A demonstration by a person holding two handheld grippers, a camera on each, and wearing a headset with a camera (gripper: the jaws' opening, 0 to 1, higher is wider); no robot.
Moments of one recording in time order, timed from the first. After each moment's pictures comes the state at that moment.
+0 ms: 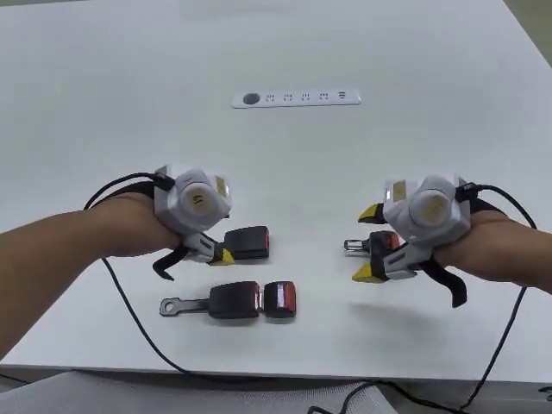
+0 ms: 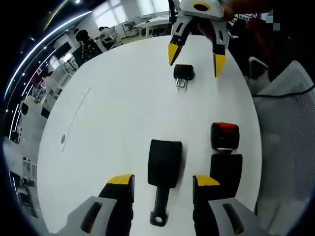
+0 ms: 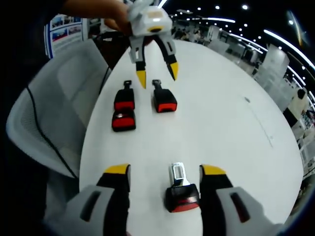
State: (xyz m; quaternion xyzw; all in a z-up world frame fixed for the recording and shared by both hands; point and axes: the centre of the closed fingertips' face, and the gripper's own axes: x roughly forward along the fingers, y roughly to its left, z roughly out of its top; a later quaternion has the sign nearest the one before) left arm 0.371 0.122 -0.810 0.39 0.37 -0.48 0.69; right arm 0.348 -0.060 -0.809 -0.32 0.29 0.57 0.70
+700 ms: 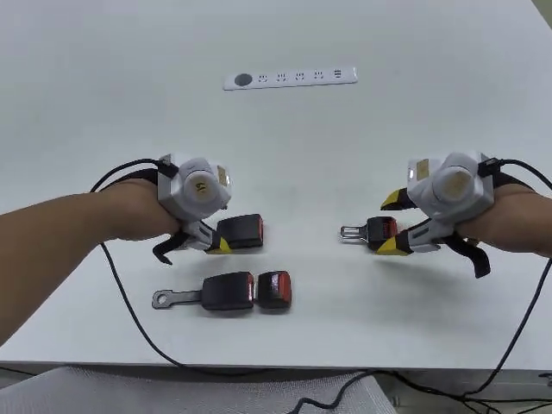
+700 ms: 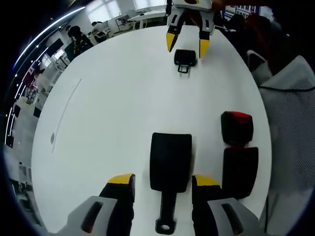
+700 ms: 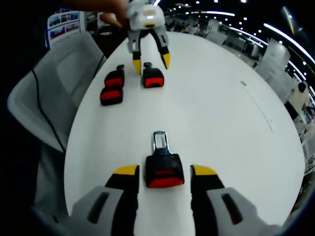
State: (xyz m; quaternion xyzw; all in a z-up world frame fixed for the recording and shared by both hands) left arm 0.382 0.124 -0.844 0.41 0.40 -0.50 0.65; right arm 0.365 -0.102 -0.834 -0.34 0.32 0.56 0.69
